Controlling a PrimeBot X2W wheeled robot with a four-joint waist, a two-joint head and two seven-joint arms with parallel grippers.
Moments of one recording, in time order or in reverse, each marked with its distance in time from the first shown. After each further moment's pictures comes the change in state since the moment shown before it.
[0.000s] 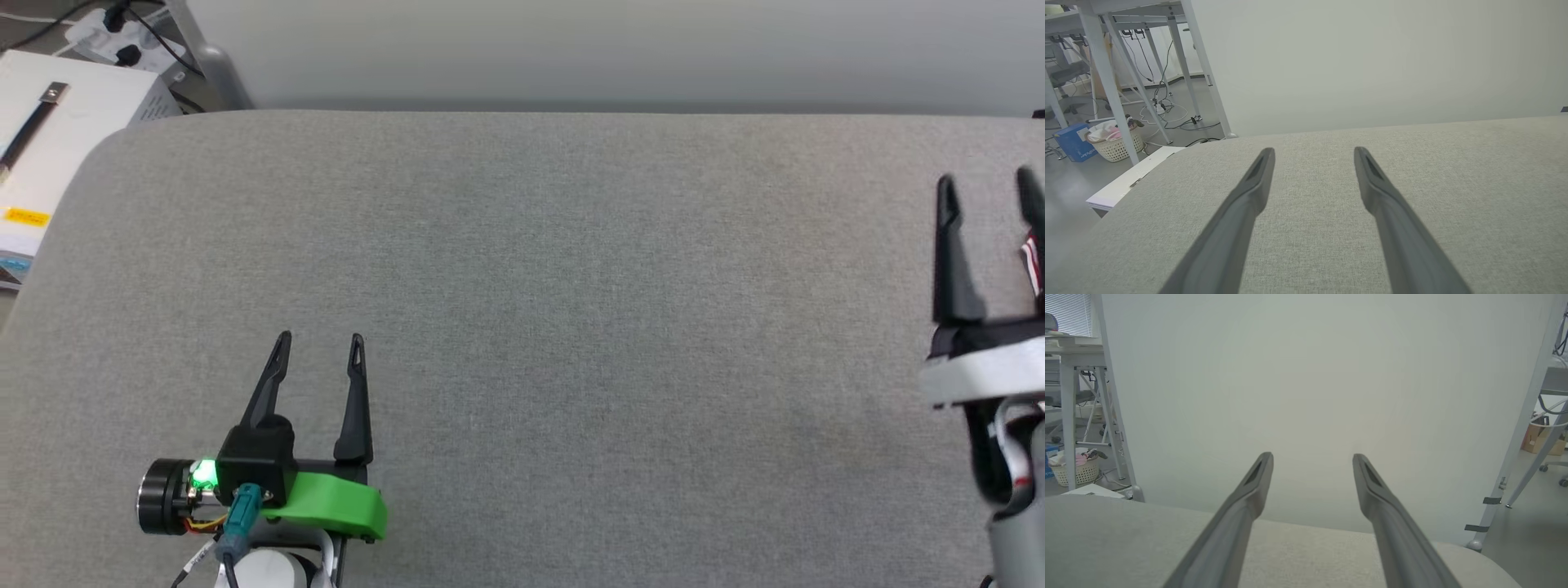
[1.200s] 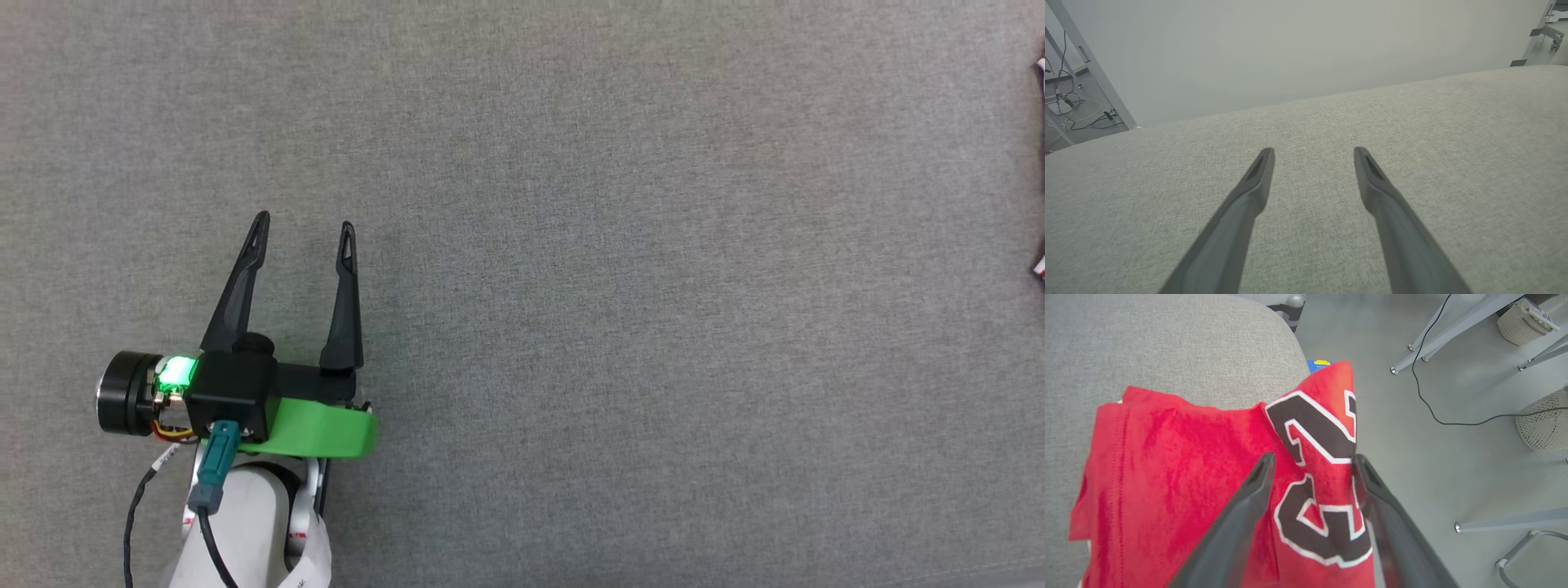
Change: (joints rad) left arm -0.145 0.048 -0.023 -0.117 0.039 -0.007 0.000; right arm -0.539 -0.674 0.358 0.721 0.496 0.000 0.457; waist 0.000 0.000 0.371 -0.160
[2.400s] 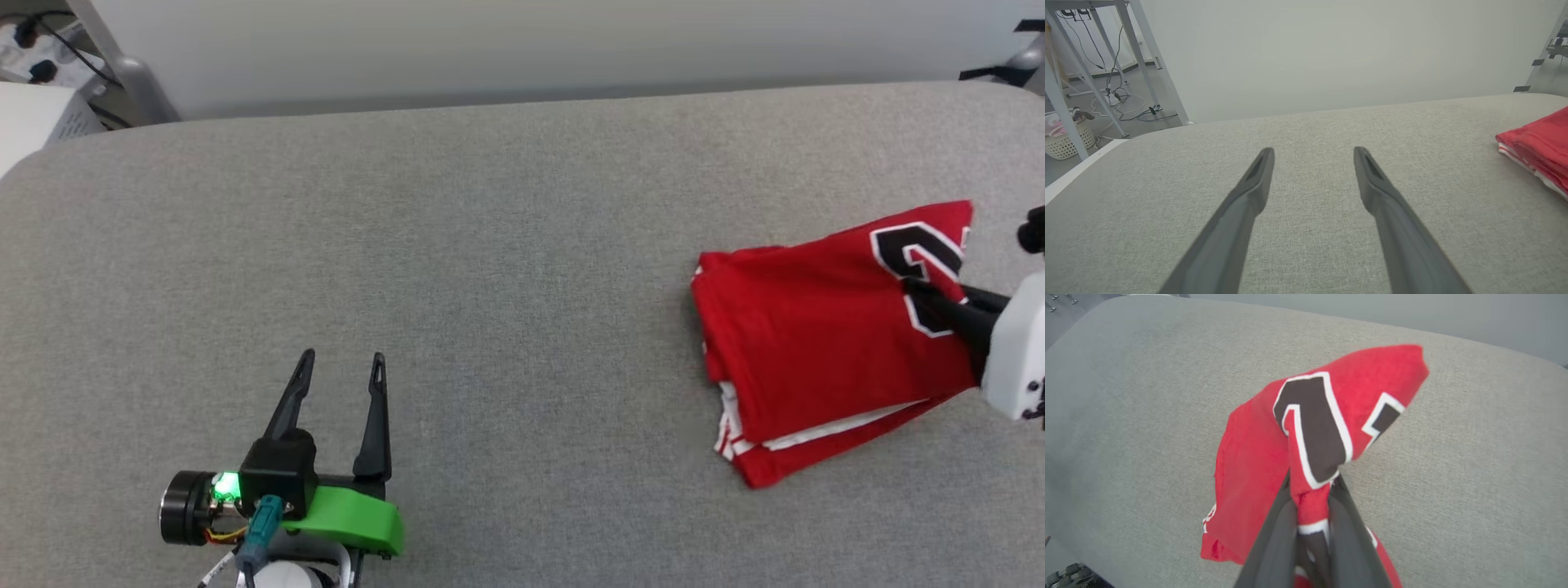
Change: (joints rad) left arm 0.178 -0.075 0.009 0.138 -0.026 -0.009 0.000; right arm 0.385 0.127 0.180 -0.707 0.253 0.000 0.243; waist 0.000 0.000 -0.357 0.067
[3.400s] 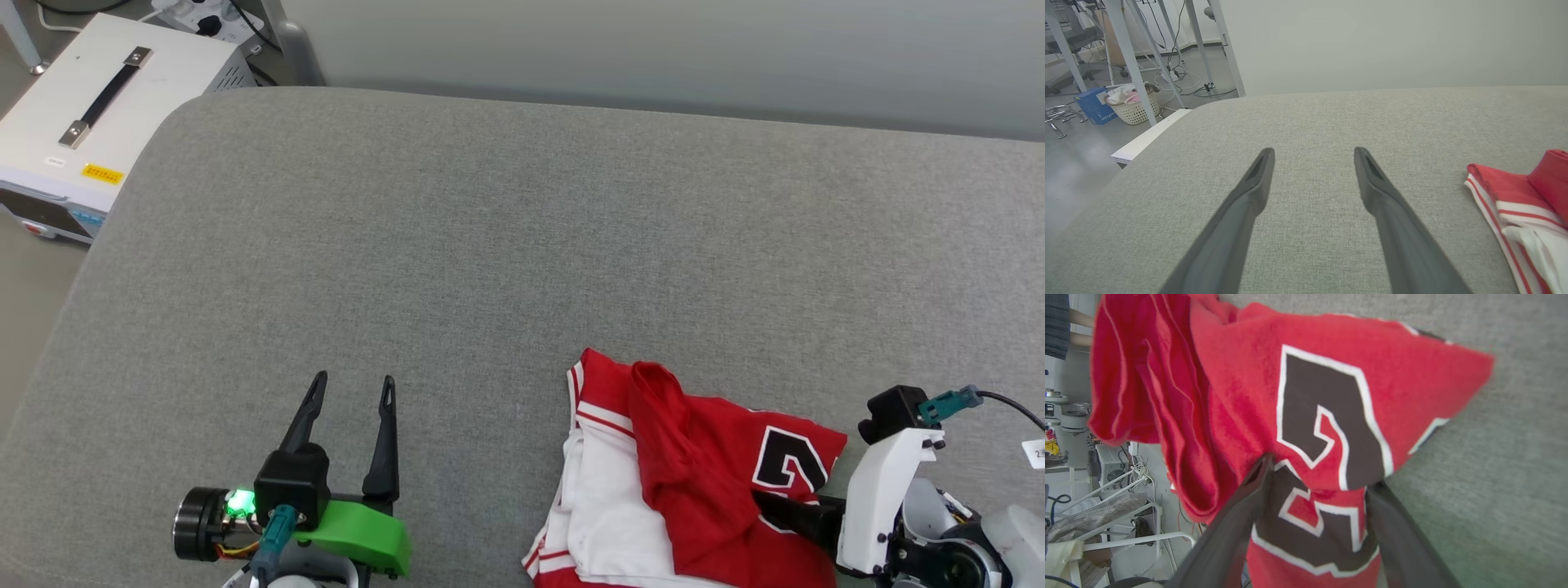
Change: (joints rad) left arm 0.006 0.003 -0.016 0.049 -0.002 -0.002 0.000; right arm 0.274 0.355 -0.093 0.188 0.085 0.000 0.221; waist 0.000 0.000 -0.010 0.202
